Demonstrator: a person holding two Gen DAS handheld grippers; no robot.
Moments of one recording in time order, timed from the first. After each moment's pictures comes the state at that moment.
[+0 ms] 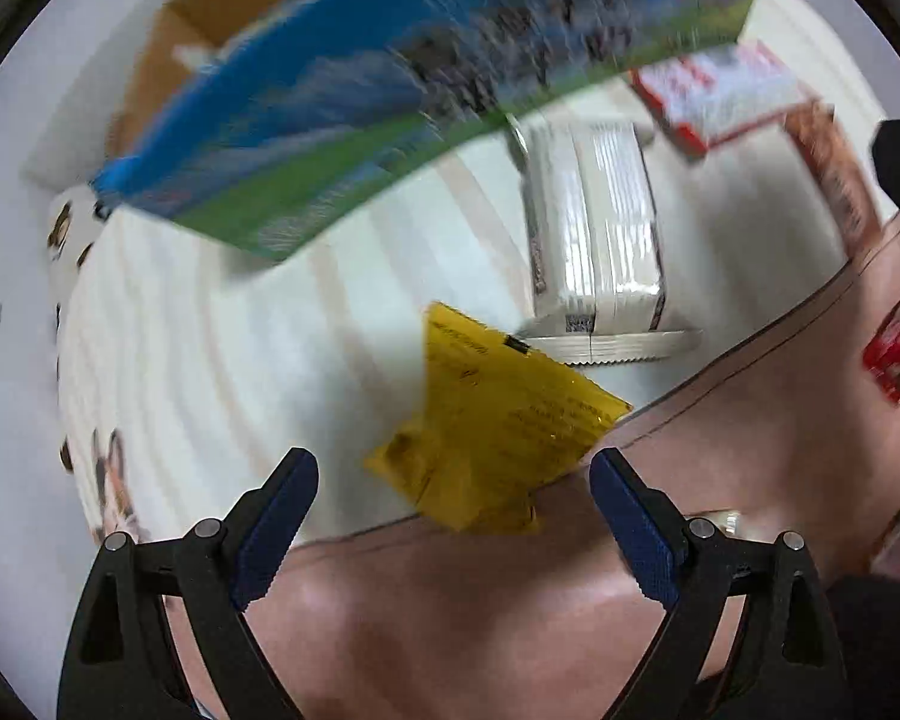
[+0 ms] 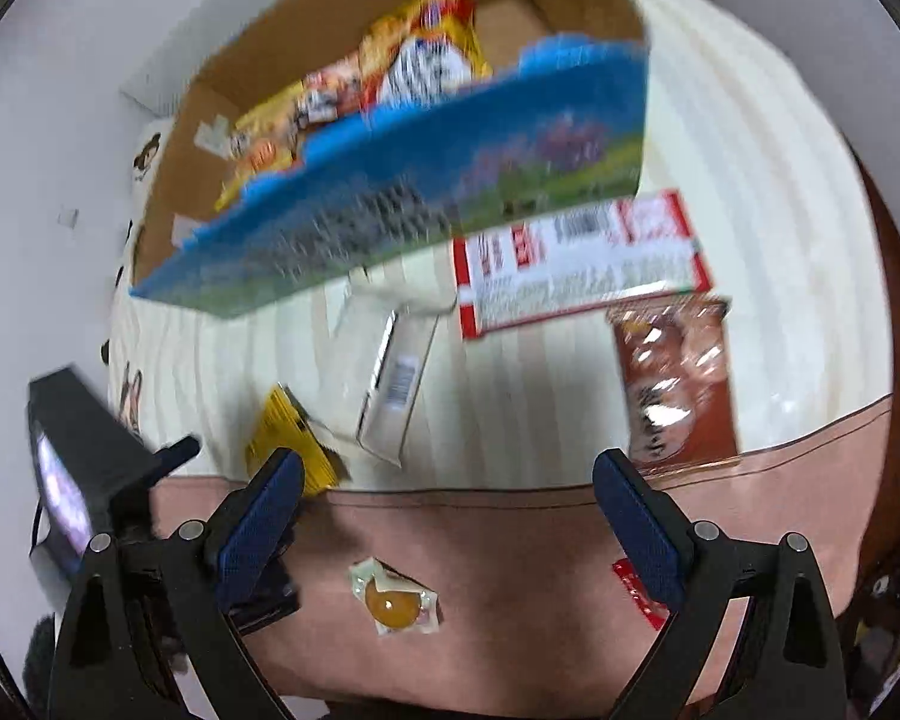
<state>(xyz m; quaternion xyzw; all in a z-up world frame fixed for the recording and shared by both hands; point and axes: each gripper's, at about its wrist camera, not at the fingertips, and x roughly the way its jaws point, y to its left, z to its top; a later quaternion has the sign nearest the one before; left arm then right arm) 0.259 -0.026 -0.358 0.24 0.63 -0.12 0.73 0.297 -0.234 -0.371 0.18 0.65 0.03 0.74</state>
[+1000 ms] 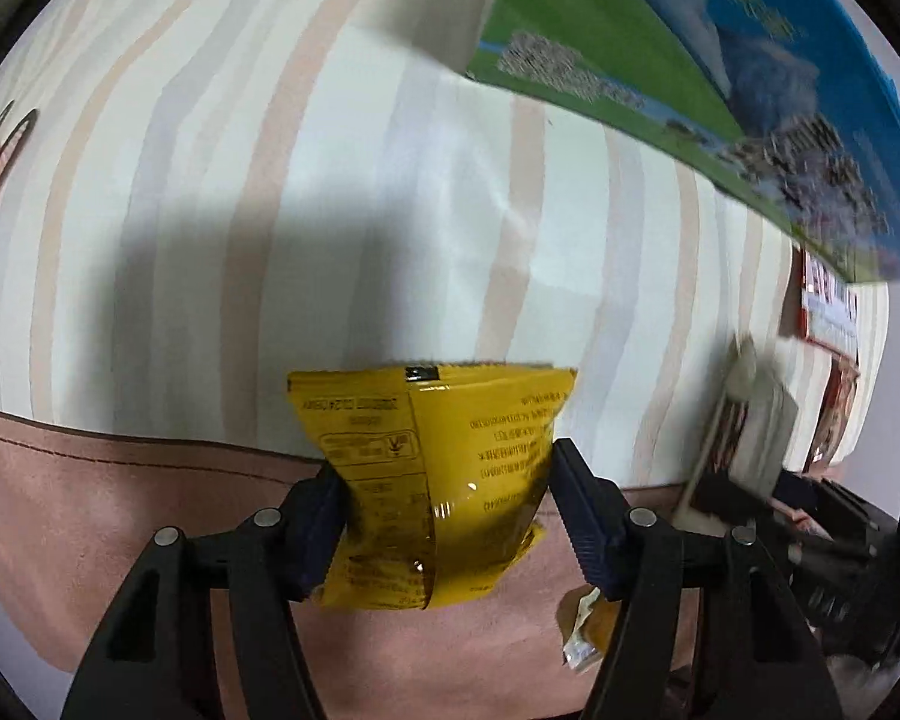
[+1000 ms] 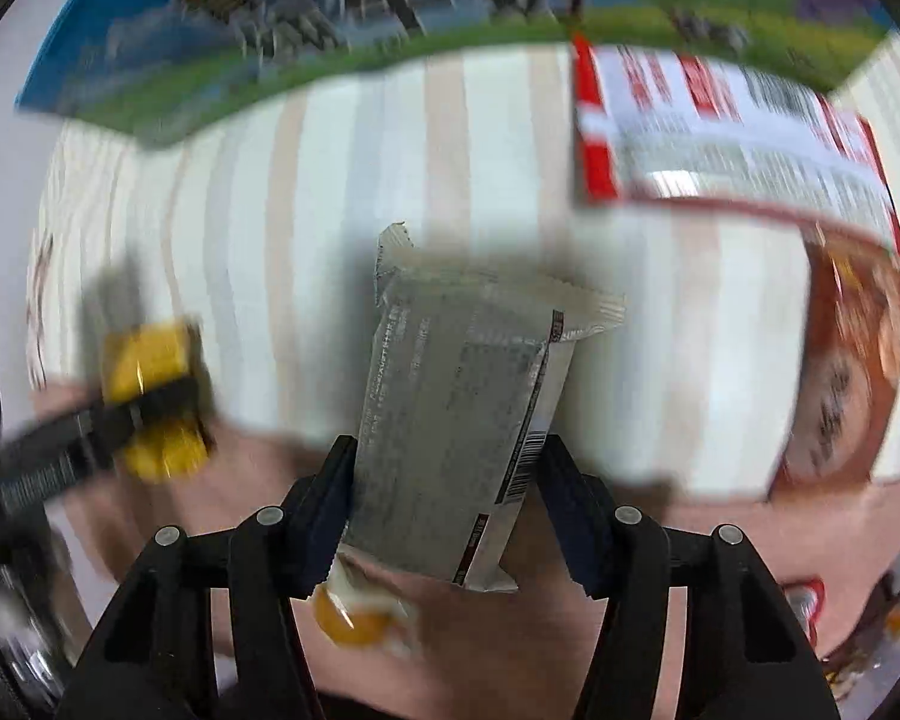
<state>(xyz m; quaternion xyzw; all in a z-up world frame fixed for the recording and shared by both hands) 0.288 0.072 -0.404 -0.12 0.71 -0.05 0.69 0.298 -0.160 -0.472 0.07 0.74 0.06 0.67</state>
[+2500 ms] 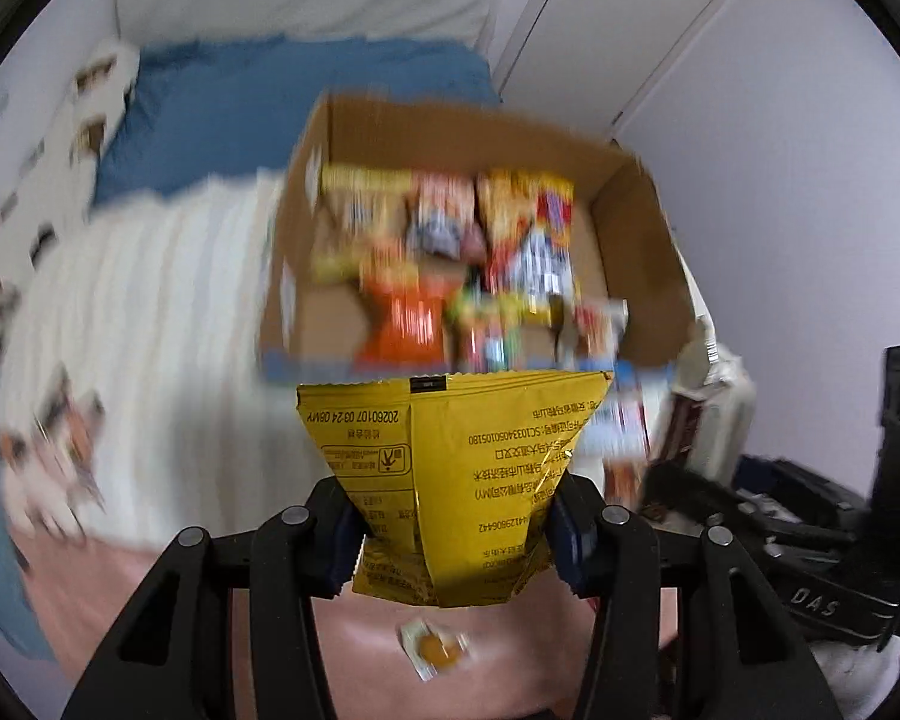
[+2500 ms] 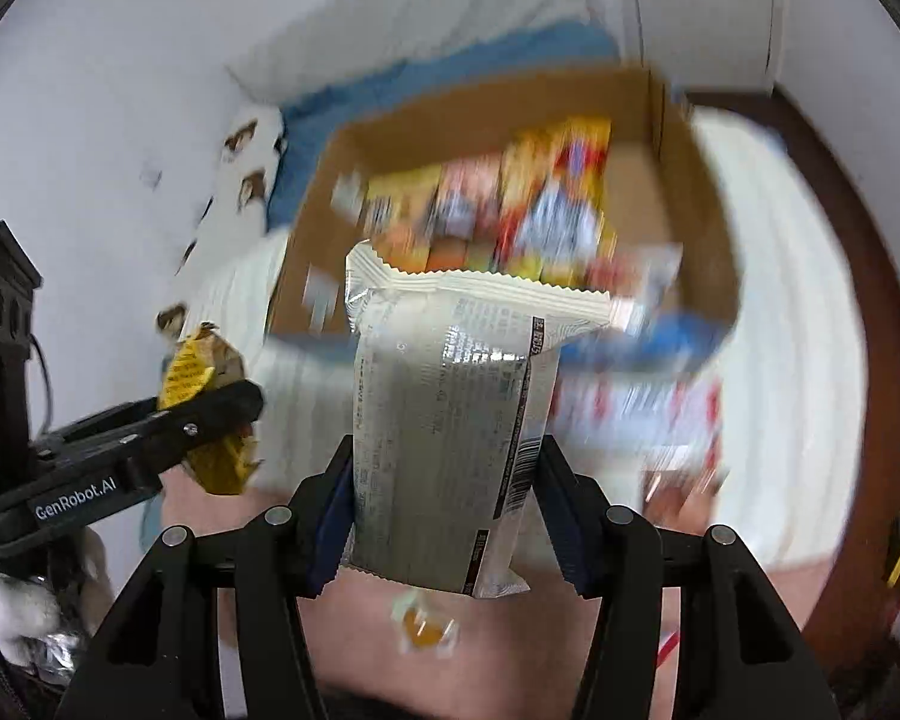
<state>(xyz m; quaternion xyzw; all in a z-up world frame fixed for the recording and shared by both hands) 0.312 -0.009 -0.173 -0.09 0.57 -0.11 0.81 0.366 -0.205 -0.265 0.11 0.58 0.12 0.80</state>
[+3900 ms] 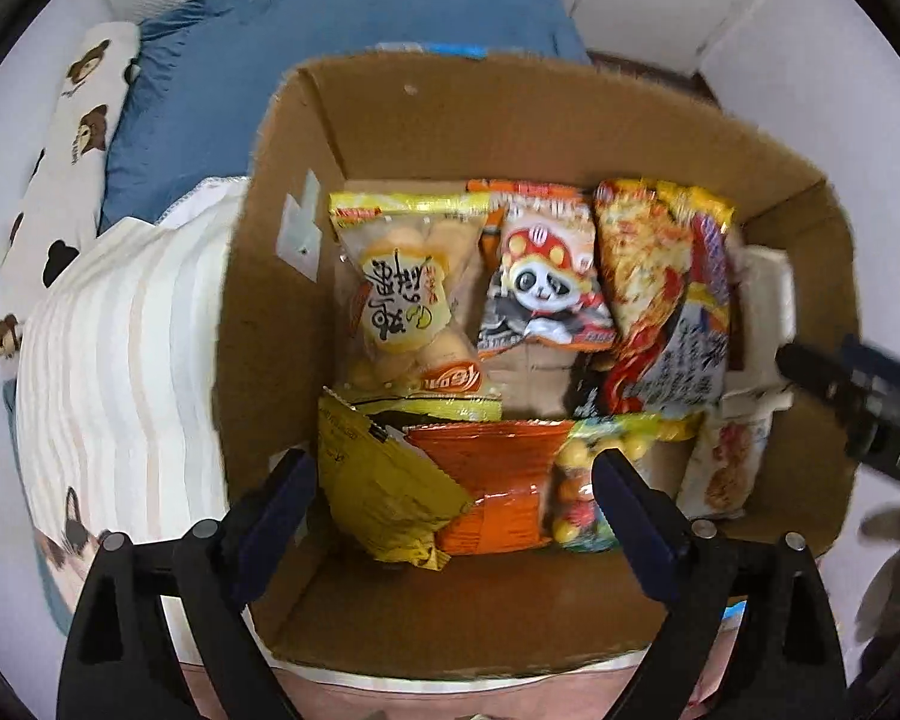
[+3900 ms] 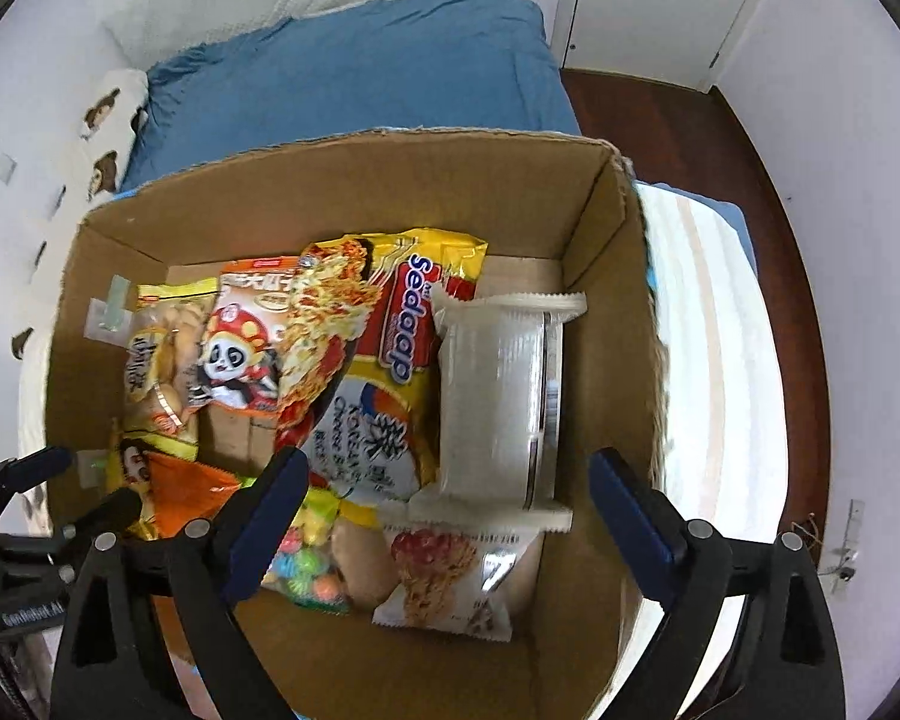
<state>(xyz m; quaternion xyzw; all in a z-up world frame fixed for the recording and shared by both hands) 0.461 0.017 -0.274 -0.04 0.66 -0.05 0.75 0.546 -0.252 -0.342 0.01 0.65 0.01 0.76</state>
